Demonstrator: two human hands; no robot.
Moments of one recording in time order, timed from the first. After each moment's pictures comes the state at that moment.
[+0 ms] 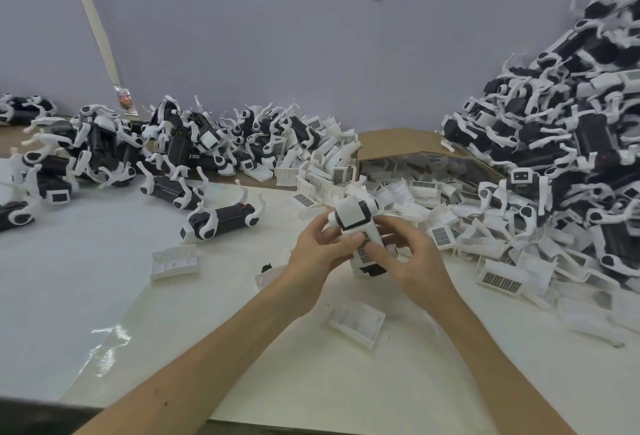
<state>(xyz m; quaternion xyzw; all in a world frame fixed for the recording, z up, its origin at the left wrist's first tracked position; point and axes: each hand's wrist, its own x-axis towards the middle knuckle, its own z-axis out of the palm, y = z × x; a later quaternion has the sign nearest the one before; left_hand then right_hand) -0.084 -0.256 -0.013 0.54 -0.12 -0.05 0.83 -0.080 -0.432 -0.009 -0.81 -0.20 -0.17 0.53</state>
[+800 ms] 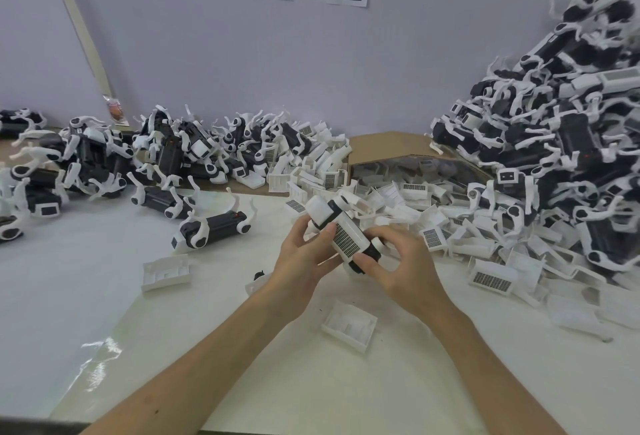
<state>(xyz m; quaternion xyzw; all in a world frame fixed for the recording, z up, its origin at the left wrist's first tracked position) -0.082 -0.253 -0.015 0.48 -0.10 -0.06 0.87 -0.078 -0.435 -0.014 -0.86 -0.20 -0.22 0.41</state>
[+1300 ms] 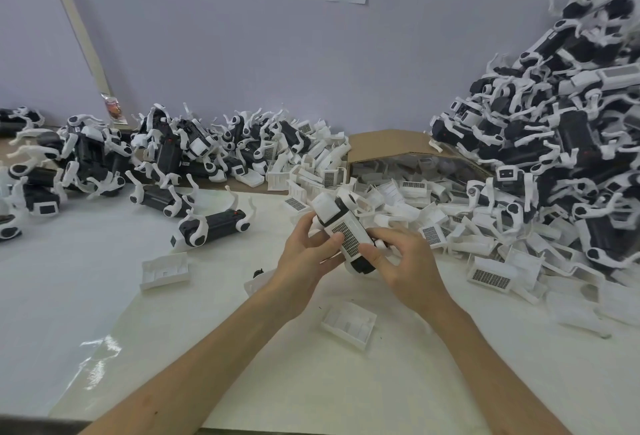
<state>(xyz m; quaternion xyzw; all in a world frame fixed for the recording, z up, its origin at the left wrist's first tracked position) -0.081 -0.255 -0.016 0.52 -0.12 -0.05 0.85 -0.077 -0.437 -0.011 -0.86 -0.23 -0.23 0.40</state>
